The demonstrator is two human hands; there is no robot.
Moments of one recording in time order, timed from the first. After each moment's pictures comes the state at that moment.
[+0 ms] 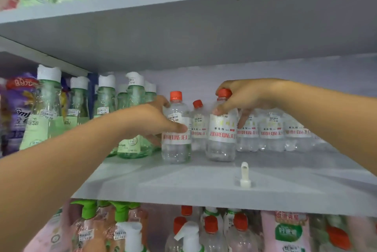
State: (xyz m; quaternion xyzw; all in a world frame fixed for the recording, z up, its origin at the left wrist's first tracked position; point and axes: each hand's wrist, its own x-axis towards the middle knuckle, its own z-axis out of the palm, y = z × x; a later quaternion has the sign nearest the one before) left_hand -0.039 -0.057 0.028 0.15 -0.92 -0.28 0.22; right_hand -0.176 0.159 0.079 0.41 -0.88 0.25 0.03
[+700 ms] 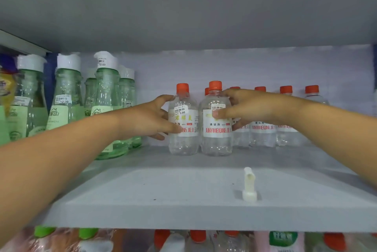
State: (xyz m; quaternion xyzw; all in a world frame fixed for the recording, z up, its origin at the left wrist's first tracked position) left_hand -0.114 -0.081 0.007 -0.01 -0.91 -0.39 0.16; right_hand -0.220 0.165 0.032 0.41 -0.83 0.37 0.02
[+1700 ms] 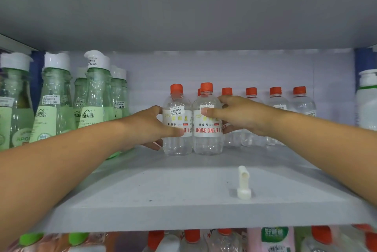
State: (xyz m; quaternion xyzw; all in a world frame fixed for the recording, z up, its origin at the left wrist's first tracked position) left_hand -0.124 -0.070 -0.010 0.06 -0.90 -0.39 0.20; right_hand -0.216 0.155 0.011 0.37 -0.81 0.45 0.03
